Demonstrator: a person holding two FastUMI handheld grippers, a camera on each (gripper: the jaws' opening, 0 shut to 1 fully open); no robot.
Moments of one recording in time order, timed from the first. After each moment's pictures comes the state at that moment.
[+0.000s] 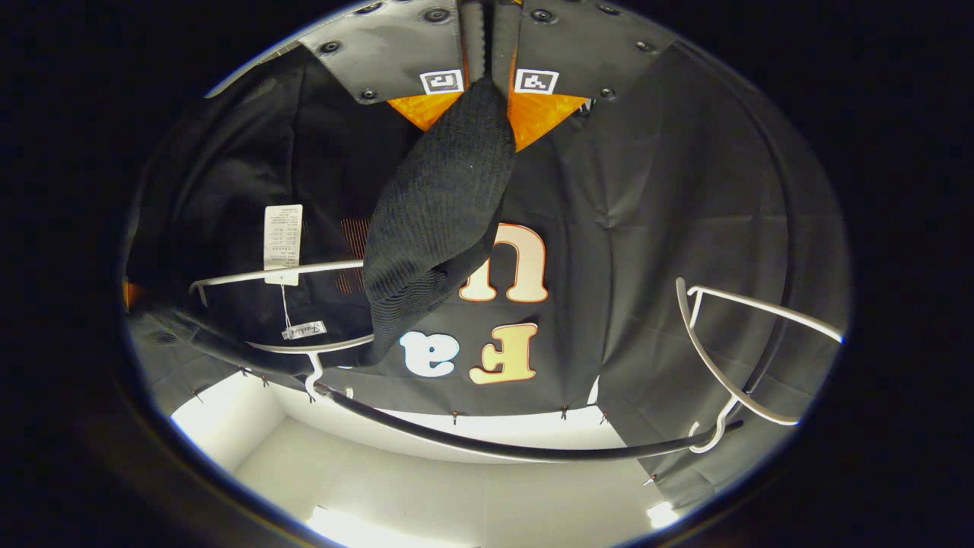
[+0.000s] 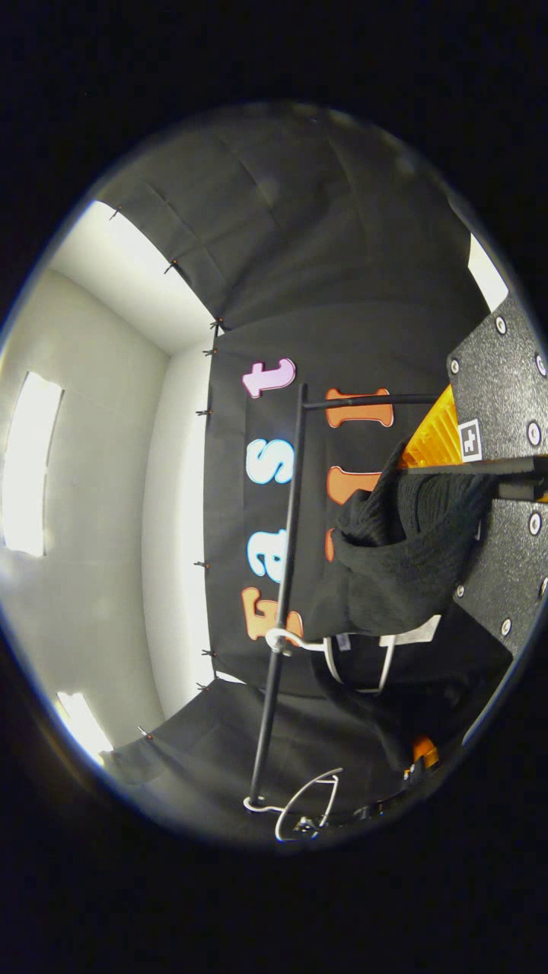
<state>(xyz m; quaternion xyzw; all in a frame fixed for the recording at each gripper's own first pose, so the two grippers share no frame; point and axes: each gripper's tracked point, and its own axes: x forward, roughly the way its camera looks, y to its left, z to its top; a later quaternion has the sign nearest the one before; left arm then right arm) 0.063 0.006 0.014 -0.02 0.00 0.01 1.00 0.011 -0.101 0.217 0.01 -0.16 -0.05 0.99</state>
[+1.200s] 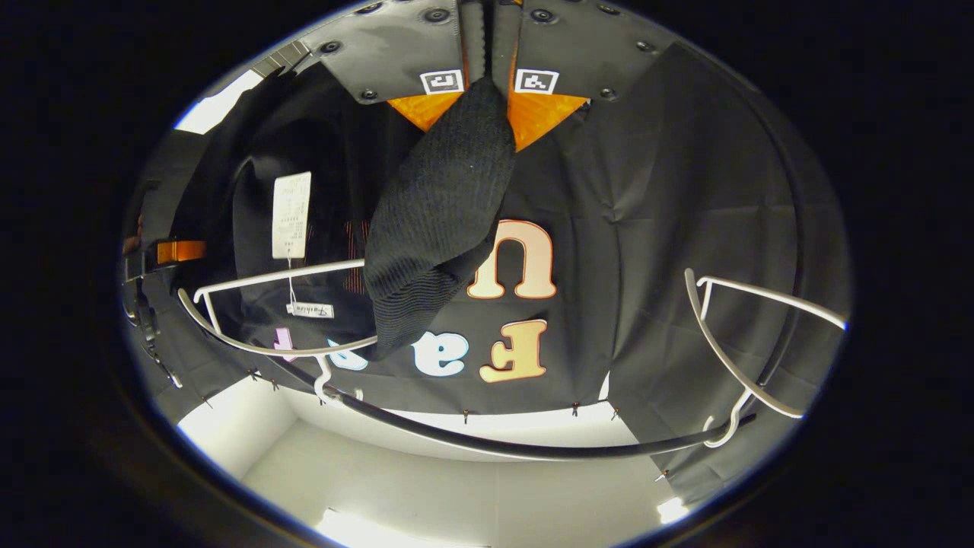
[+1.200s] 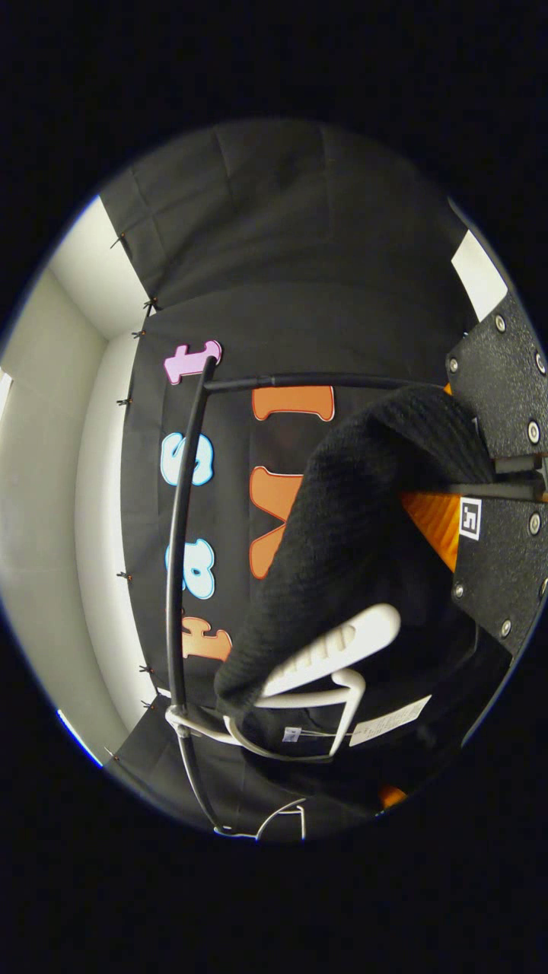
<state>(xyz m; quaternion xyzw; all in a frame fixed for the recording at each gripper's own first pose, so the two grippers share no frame) 0.070 0.004 0.025 0.00 -0.01 0.00 1.00 0.161 -0.120 0.120 0.02 -0.01 -0.03 1.00</state>
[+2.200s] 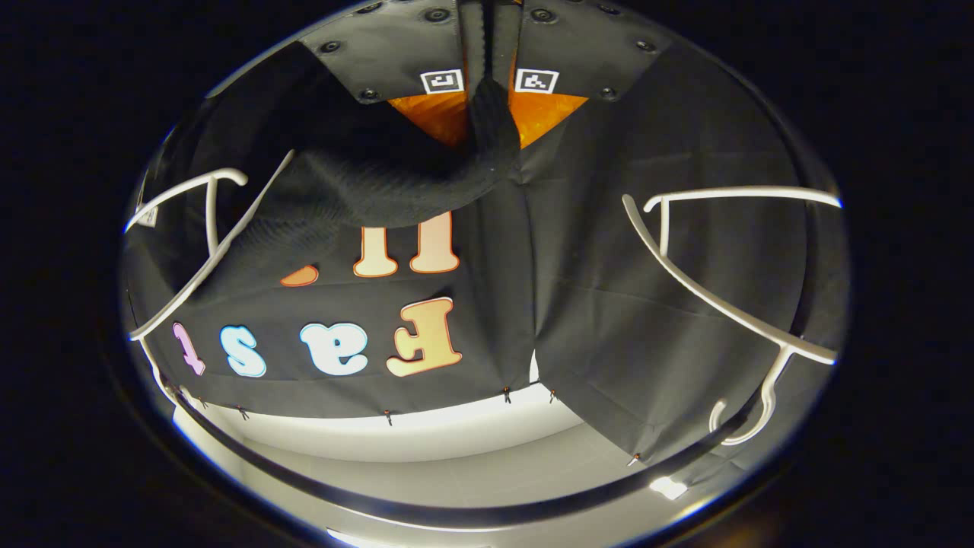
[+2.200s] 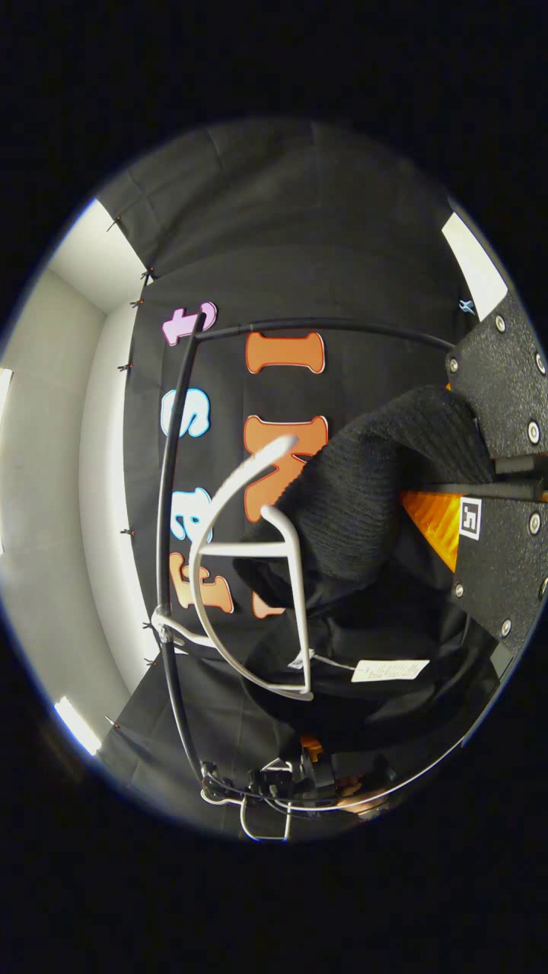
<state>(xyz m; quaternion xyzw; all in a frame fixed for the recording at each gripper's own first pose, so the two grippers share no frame) 0.171 0.137 0.079 0.04 -0.03 0.18 0.98 0.111 -0.040 0.085 0.02 -0.01 0.05 1.00</state>
